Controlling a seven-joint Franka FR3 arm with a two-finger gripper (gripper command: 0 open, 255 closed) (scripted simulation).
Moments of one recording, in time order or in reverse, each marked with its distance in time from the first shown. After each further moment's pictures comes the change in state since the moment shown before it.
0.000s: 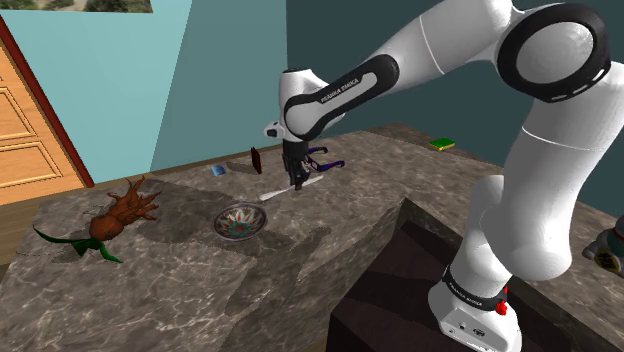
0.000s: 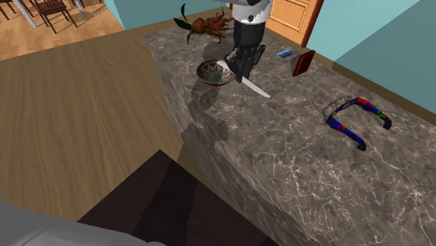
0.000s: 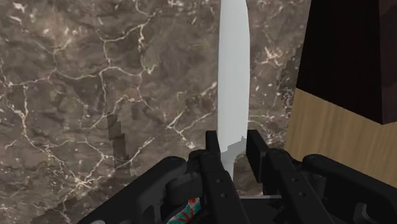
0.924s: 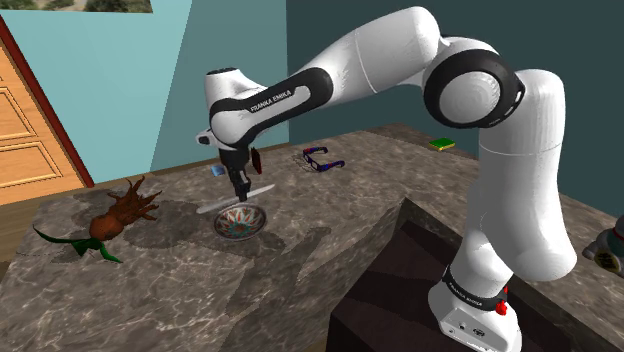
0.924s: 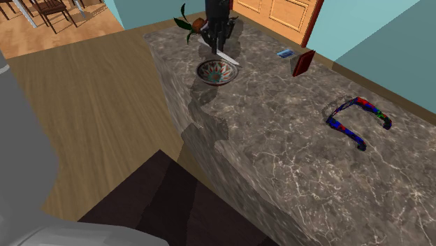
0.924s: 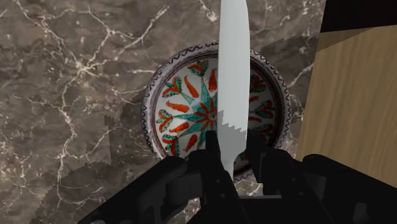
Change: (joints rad) arm 0.094 0.342 0.097 0.478 0.072 -0.142 0.172
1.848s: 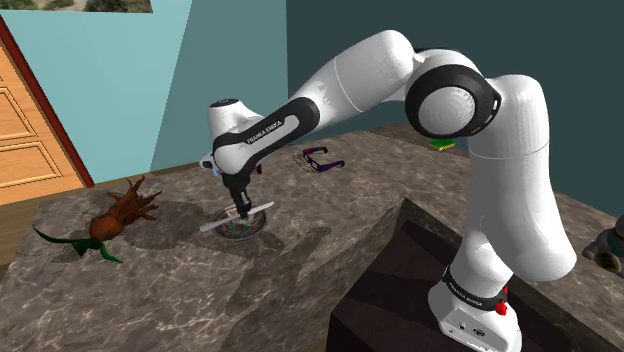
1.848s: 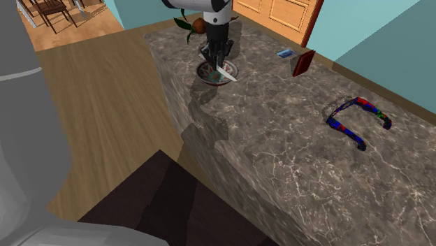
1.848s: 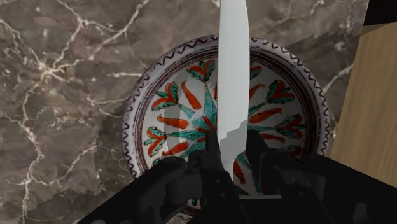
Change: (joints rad) arm -0.005 0.091 0.011 -0.050 0.023 0.139 -0.011
